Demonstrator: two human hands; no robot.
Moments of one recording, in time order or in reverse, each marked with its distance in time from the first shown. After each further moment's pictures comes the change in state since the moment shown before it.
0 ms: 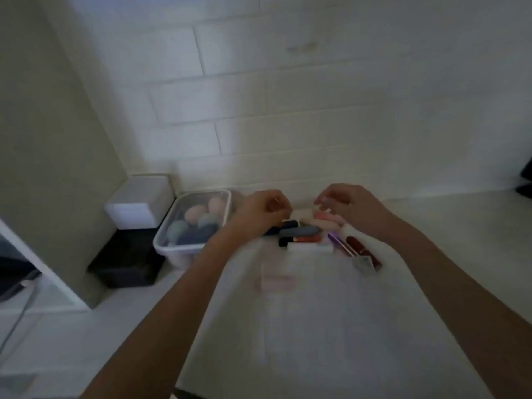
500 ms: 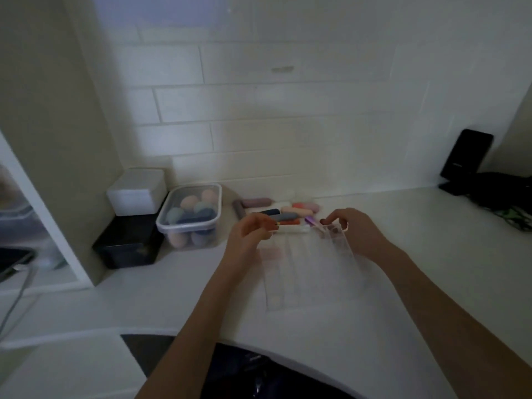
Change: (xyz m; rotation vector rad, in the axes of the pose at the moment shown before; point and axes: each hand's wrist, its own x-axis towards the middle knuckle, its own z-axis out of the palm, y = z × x) left_hand -0.103 -0.005 0.029 -0.553 0.187 0.028; right_hand -0.088 0.024 0.011 -0.404 0.198 0.103
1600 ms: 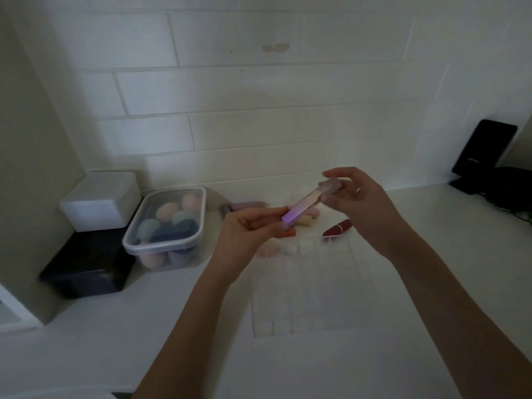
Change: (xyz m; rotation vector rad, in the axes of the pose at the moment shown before) left_hand 0.041 0.008 0.014 -0.250 -0.158 0.069; right_hand 0.023 -0.041 -0.030 0.963 0.085 0.011
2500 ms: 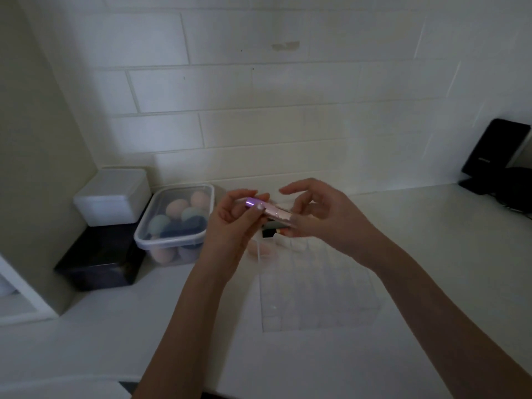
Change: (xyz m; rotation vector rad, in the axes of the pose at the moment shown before) left_hand -0.001 0.000 -0.024 -0.196 0.131 0.001; right_hand -0.021 -0.019 0.055 -0.125 -0.249 0.001
